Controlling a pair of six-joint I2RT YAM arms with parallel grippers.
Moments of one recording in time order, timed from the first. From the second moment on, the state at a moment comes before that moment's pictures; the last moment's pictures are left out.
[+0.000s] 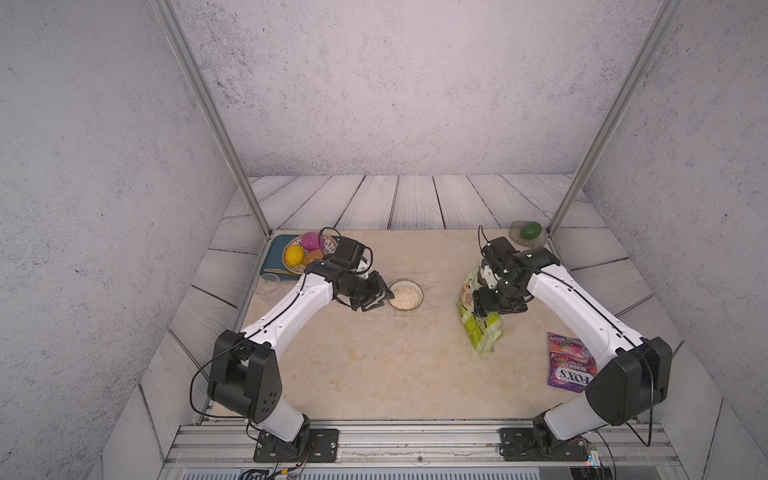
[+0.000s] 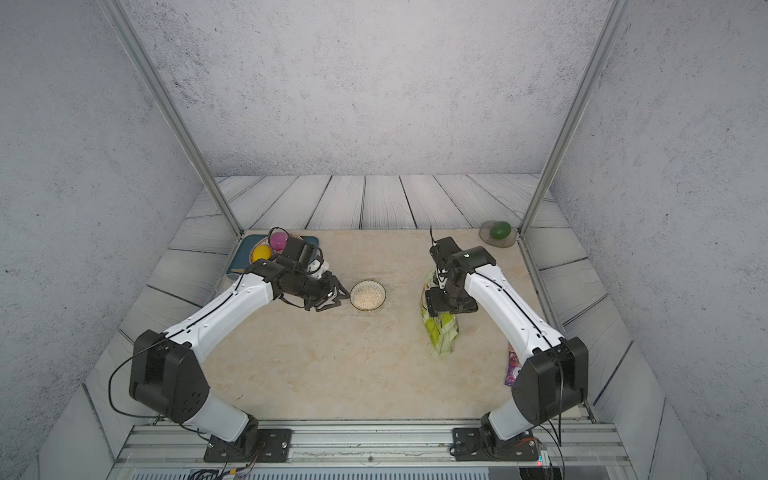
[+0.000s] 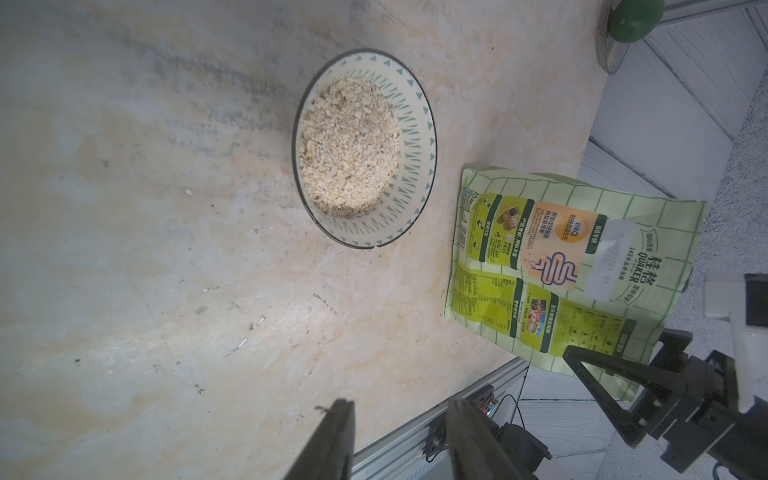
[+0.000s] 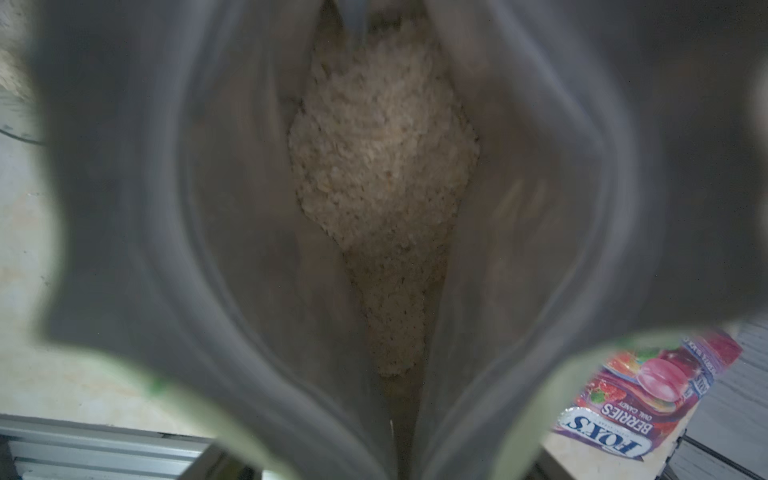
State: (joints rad) left arm -0.43 1.56 1.30 -0.78 0.52 -0.78; right arm 0.40 1.53 1.47 -1.31 0.02 0.25
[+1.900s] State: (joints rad) left arm -0.43 1.55 1.31 -0.78 0.52 -0.77; right arm 0.39 1.67 1.63 -1.34 0.09 0.26
